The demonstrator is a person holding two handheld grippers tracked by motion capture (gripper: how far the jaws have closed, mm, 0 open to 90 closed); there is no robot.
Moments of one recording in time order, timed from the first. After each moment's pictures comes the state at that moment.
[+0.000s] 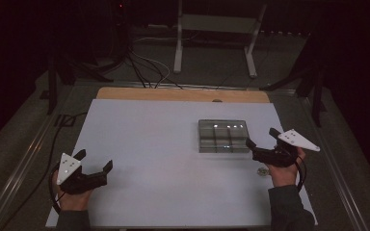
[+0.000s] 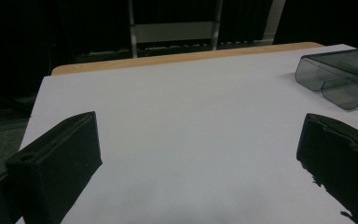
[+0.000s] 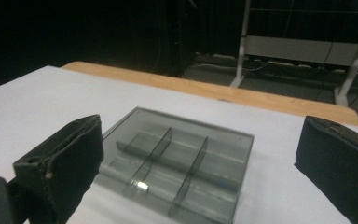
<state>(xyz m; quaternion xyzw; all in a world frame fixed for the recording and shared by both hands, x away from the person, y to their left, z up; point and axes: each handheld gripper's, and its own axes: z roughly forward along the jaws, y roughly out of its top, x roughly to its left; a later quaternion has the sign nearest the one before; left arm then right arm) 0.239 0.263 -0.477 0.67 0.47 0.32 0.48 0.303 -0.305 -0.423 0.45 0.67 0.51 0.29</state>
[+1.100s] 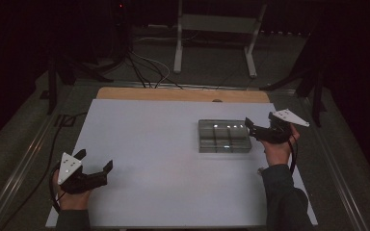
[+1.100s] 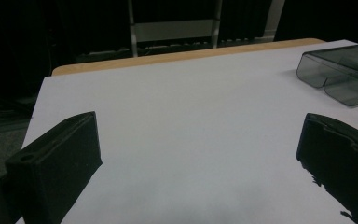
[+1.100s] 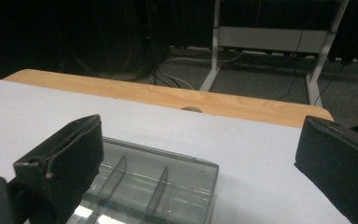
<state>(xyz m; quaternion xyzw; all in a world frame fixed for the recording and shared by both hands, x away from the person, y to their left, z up) 0.240 0.263 -0.477 0.67 0.47 0.32 0.48 0.373 -0.308 -0.428 0.50 0.66 0.47 0.31</state>
